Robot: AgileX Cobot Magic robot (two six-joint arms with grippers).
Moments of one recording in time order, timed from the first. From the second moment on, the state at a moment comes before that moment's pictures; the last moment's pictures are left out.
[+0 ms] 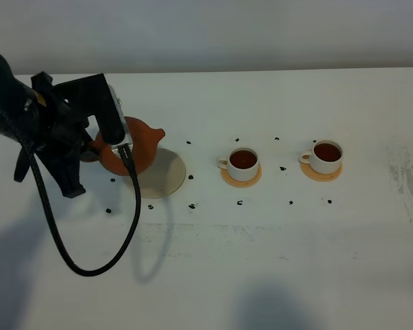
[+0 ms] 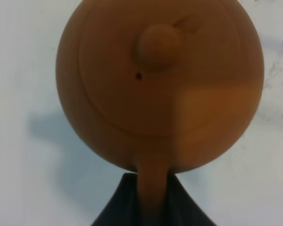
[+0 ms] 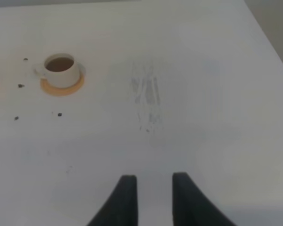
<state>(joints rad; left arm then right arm) -0.29 1.62 -1.12 -0.10 0.62 0.99 -0.02 -0.01 -0.49 0.02 1.08 -0.05</state>
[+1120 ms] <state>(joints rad) -0.24 1.85 -1.13 -0.35 0.47 0.74 -0.02 -0.01 -0.49 0.02 1.08 -0.05</state>
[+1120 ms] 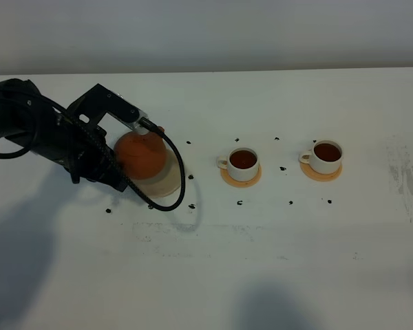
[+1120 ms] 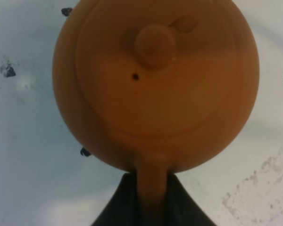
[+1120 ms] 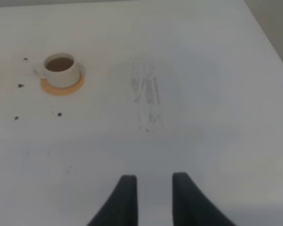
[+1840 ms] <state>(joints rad) -0.26 1.92 -1.13 -0.35 0.44 0.75 -0.02 -0.01 -0.49 0.02 1.08 -0.05</state>
